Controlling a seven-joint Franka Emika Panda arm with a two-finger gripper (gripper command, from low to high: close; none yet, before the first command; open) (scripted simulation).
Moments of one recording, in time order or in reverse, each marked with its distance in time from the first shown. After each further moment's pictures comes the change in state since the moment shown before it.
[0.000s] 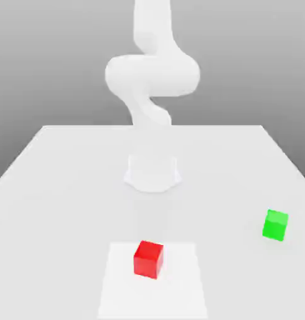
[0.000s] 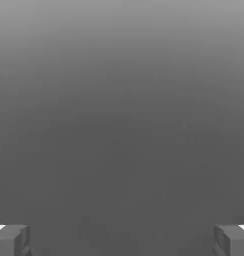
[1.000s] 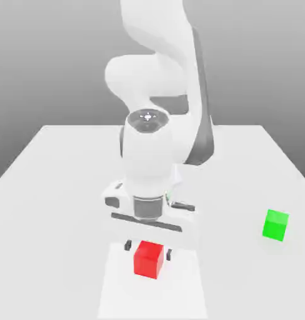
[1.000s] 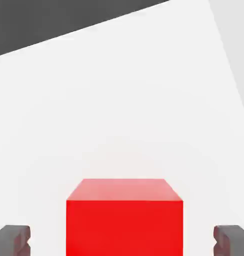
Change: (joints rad) arm -0.001 0.951 0.003 -0.405 -0.009 0.642 0.261
